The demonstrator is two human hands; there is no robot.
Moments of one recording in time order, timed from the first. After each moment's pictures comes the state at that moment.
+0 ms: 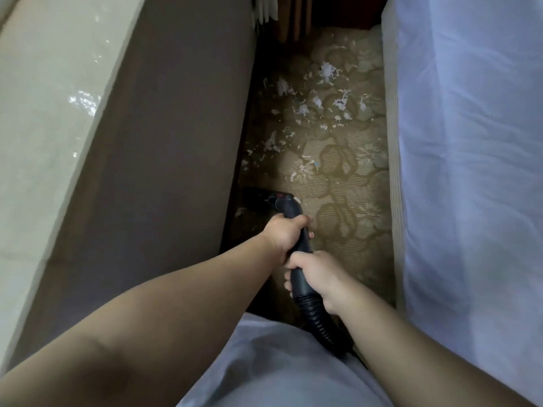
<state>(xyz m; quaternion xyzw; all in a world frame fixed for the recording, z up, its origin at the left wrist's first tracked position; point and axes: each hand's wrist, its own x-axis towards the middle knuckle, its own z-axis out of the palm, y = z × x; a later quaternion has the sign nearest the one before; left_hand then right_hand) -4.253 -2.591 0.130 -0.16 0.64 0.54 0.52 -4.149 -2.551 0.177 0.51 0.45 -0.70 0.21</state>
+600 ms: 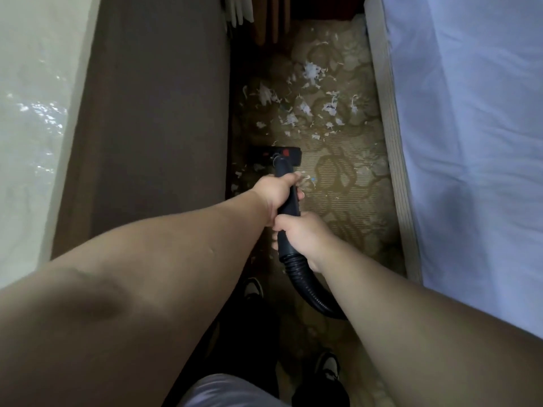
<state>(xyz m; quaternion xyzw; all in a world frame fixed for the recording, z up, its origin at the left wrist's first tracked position) -4.502 -2.481 0.094 -0.11 0.65 0.52 0.54 -4.394 -2.469 0.128 0.55 0.49 -0.67 0.12</state>
